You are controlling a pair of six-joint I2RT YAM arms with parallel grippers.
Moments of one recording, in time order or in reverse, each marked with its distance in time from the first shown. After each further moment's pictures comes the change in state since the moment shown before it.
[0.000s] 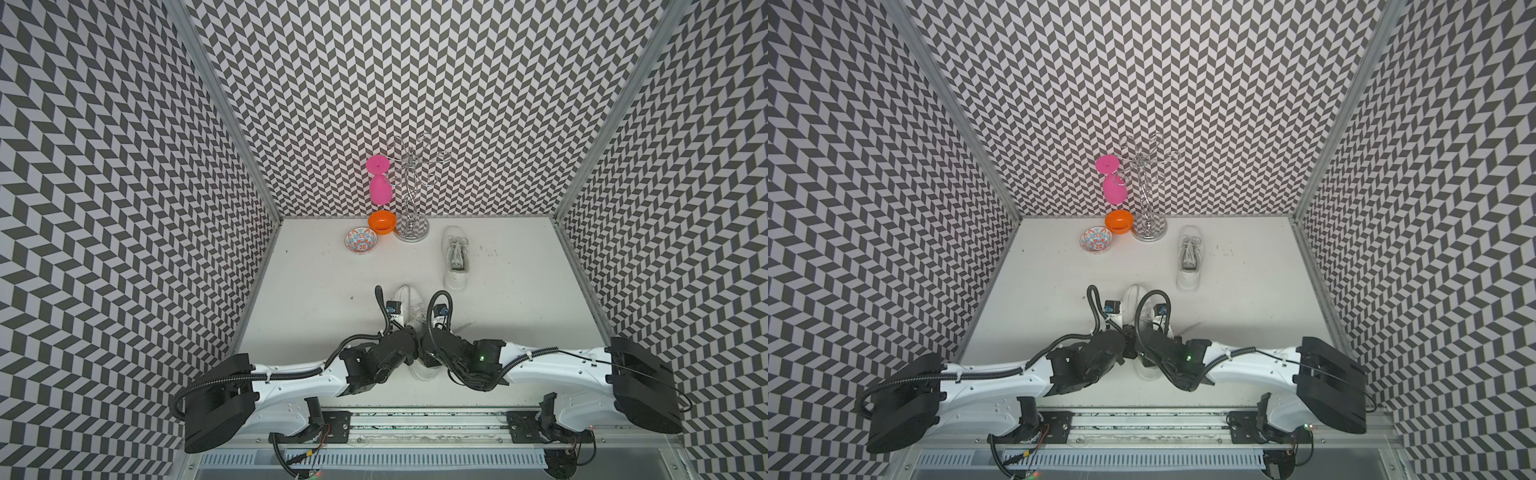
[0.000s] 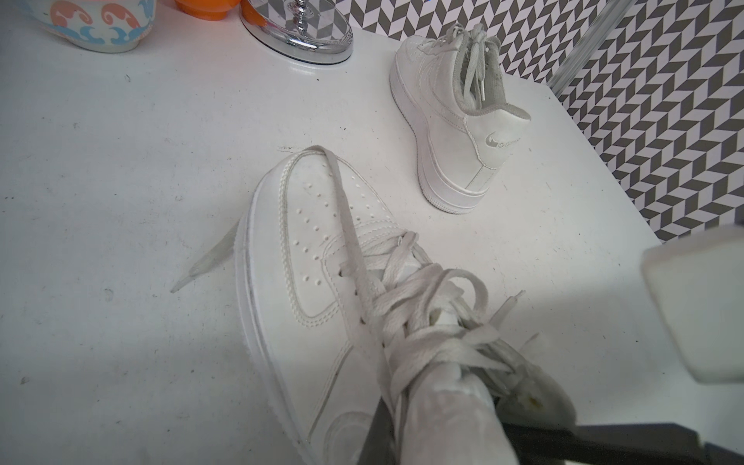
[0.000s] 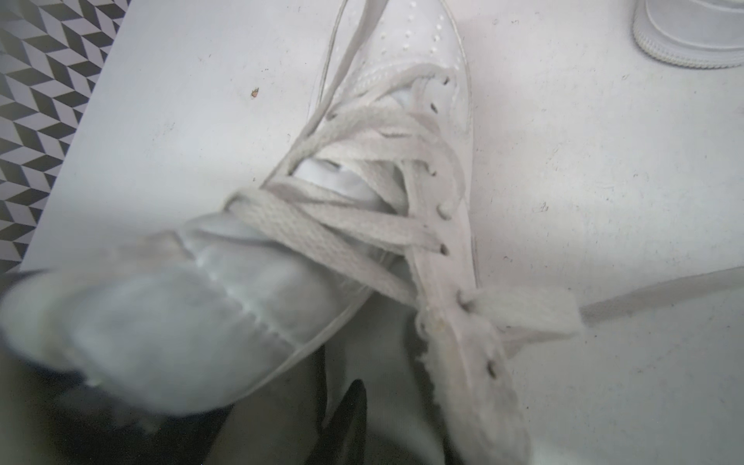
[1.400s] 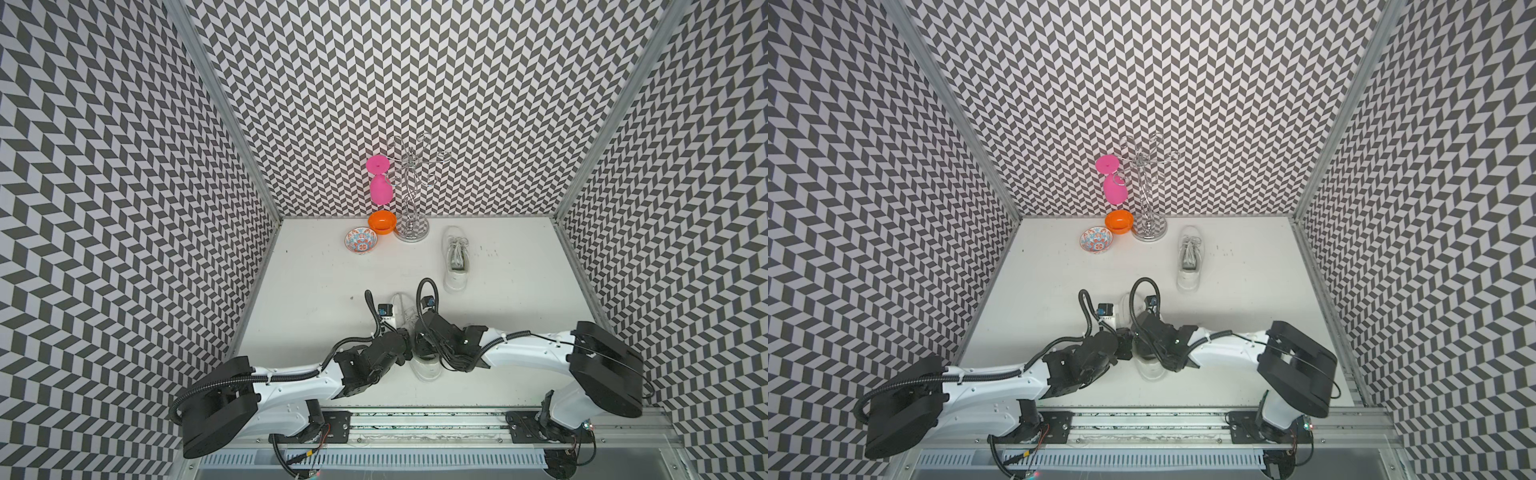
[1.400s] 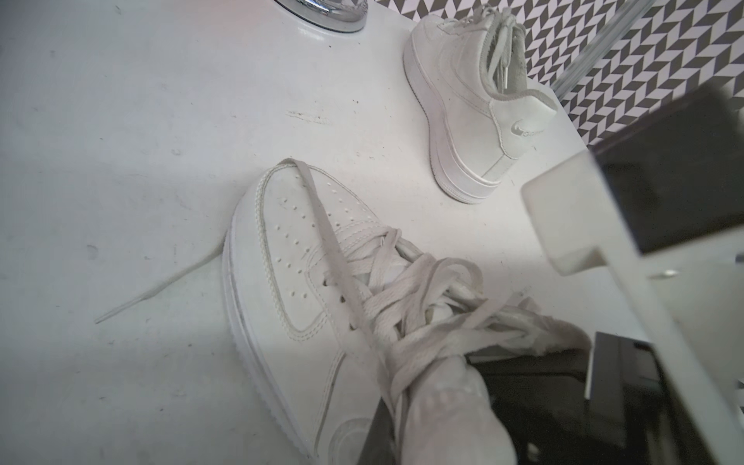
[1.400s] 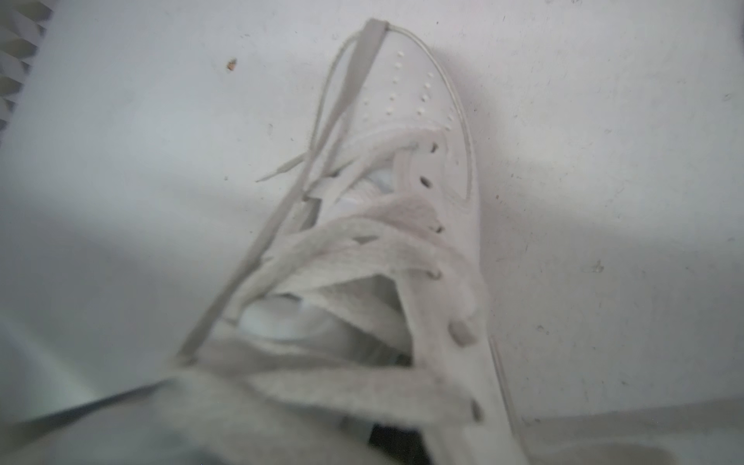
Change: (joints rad) left arm 0.057 -0.016 -0.101 0.109 0.089 -0.051; right arm -0.109 0.115 0.045 0.098 -0.148 -0.165
